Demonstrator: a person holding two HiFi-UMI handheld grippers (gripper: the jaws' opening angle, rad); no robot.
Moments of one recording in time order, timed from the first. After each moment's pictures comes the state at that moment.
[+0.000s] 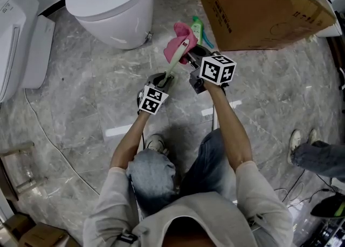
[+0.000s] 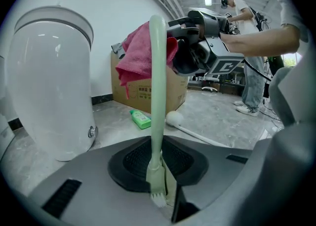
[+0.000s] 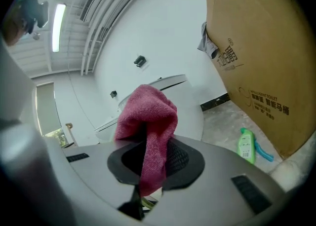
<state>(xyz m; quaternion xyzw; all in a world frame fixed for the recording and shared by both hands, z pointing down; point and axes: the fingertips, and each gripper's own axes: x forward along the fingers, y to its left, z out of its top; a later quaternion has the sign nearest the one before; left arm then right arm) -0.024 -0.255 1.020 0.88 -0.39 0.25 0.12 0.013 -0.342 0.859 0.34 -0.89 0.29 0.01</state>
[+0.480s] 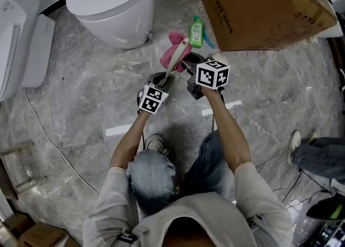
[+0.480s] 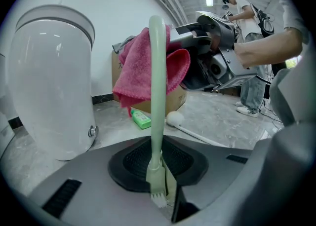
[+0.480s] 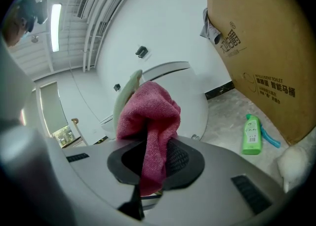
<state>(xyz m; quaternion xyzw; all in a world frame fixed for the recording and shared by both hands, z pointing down) -0.026 -0.257 1.022 0.88 -0.39 0.25 0.12 -0.008 -0.317 0.893 0.30 -0.90 0.32 0.04</state>
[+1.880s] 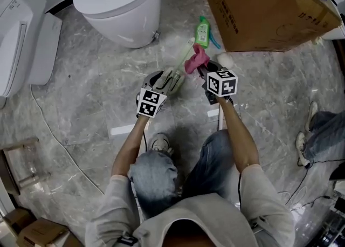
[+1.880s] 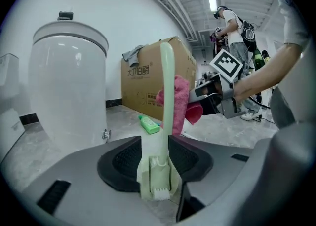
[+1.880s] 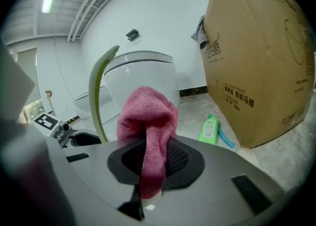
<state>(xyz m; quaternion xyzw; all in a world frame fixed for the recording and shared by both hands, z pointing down) -0.054 -0.246 0.987 0.87 -0.43 0.21 0.12 0.068 -0.311 0.961 0.42 -0.86 0.25 0.17</state>
